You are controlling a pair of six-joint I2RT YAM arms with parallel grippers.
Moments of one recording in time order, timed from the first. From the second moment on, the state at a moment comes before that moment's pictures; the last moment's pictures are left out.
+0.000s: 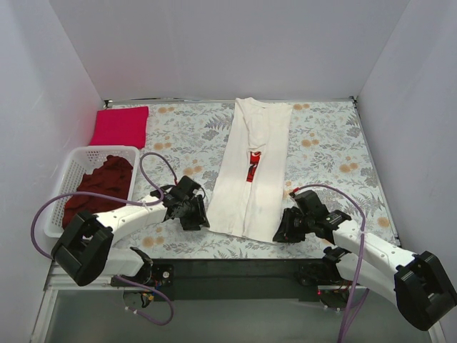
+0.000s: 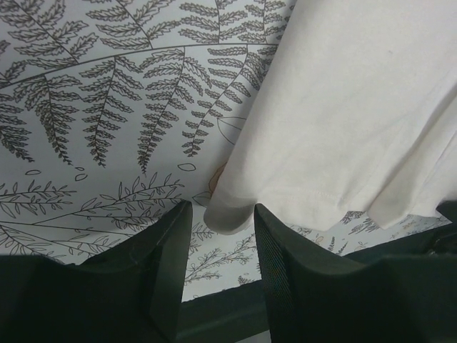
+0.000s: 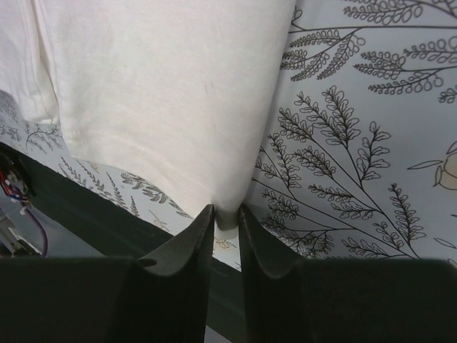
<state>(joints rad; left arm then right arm) -0.67 1.30 0.61 -0.46 0.11 -0.89 0.60 0.93 0.31 -0.42 -0.34 0.76</state>
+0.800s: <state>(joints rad) -0.95 1.11 0.51 -0.59 0.19 -1.08 0.62 0.84 0.37 -0.77 -0.48 0.59</state>
